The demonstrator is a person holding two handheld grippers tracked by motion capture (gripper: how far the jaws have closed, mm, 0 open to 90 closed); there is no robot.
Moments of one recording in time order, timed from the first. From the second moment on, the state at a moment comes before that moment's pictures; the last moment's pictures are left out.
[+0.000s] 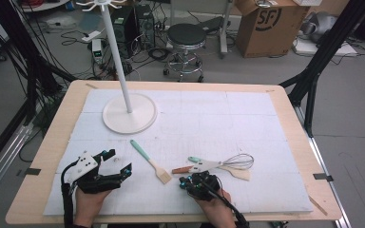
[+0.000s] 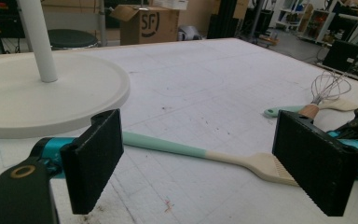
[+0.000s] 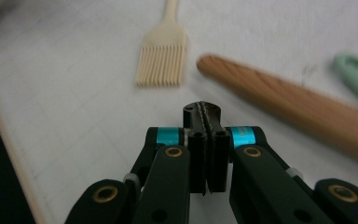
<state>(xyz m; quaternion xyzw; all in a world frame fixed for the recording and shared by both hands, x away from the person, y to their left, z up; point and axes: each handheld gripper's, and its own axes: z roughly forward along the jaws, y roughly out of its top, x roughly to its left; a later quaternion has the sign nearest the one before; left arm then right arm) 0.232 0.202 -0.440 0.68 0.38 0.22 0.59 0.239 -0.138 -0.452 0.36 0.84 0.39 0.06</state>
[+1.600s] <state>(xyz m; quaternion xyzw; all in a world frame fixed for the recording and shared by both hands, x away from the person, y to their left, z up) 0.233 0.205 -0.440 0.68 0.38 0.22 0.59 0.301 -0.173 -0.437 0.45 0.77 0.41 0.18</state>
